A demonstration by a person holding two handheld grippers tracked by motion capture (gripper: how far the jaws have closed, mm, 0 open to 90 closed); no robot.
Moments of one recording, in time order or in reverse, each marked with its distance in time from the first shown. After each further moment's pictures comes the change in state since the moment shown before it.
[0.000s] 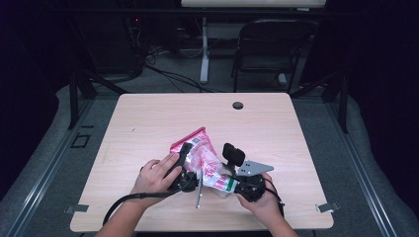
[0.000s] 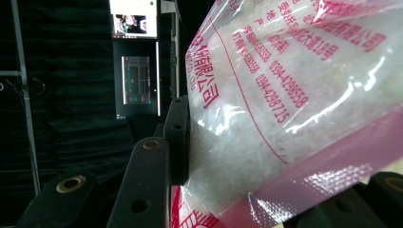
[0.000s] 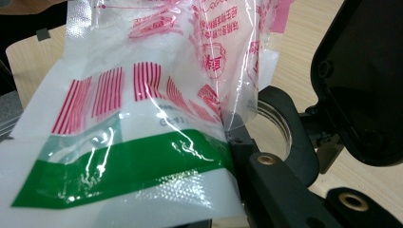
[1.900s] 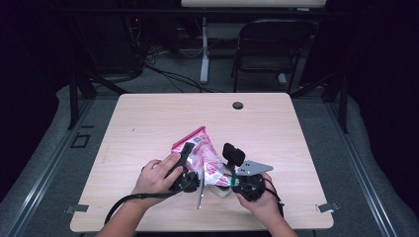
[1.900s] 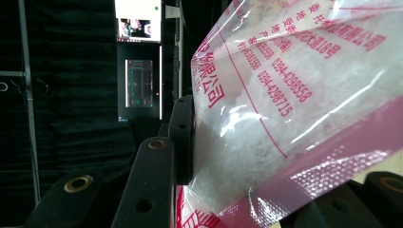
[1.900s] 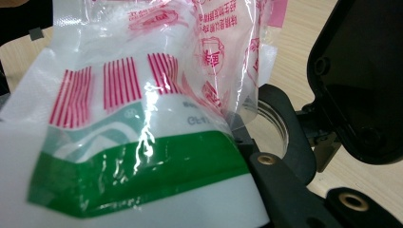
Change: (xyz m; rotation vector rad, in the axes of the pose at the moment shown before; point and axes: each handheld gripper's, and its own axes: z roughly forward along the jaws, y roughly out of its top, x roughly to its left) left arm 0.004 0.004 -0.003 -0.020 0.010 -0.023; right arm -0.001 -0.001 0.002 0.004 -0.012 0.003
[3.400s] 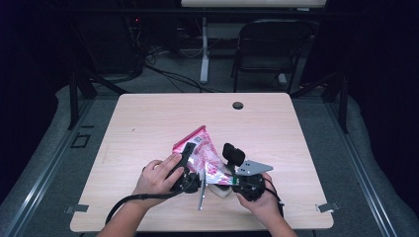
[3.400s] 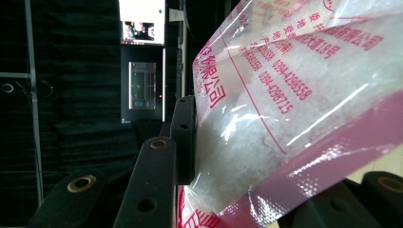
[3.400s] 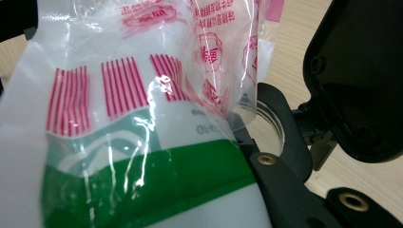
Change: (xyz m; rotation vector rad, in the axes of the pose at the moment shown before) left arm 0.003 0.004 -0.004 -0.001 0.004 -0.007; right arm 0.000 0.000 0.000 0.002 -0.014 0.004
